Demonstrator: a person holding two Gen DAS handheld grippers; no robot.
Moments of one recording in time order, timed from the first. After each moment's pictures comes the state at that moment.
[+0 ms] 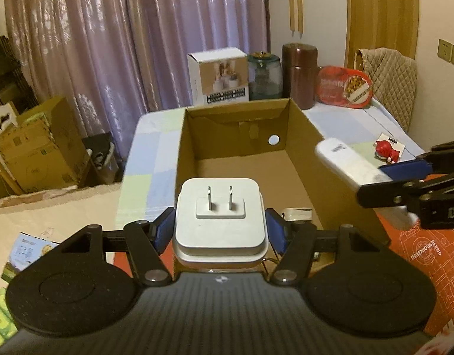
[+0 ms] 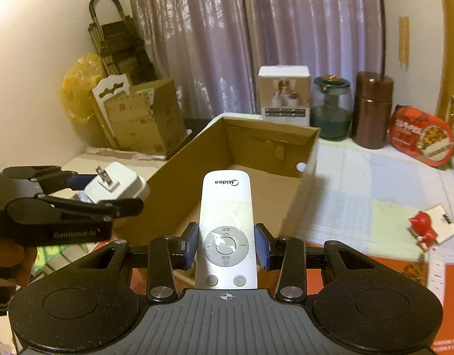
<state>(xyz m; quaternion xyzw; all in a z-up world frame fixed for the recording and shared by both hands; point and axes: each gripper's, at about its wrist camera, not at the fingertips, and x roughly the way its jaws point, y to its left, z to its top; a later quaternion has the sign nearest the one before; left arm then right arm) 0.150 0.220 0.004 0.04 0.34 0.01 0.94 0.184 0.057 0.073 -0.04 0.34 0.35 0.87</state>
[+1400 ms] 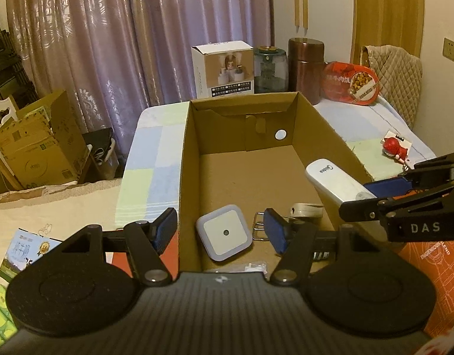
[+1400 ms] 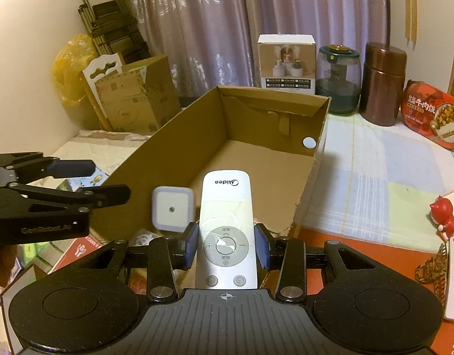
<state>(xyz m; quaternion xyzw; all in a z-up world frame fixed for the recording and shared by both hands) 0.157 0.228 -0.009 0.04 0.34 0.02 0.94 0.207 0.073 0.032 -0.05 0.38 0.34 0.86</state>
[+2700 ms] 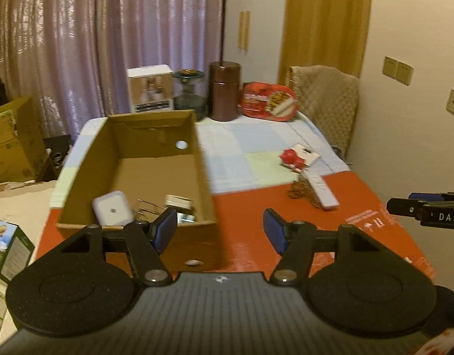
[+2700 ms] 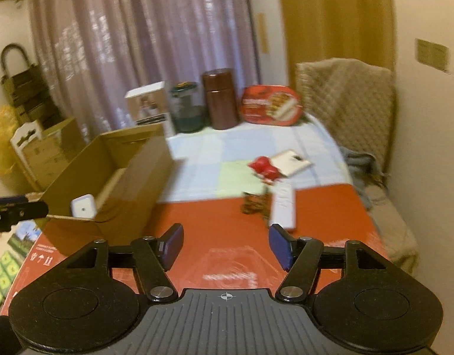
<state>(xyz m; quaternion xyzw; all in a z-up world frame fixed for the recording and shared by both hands) 0.053 0.079 0.033 0.00 0.31 -0.06 0.95 0.079 -0.181 0.084 0.04 0.32 0.14 0.93</state>
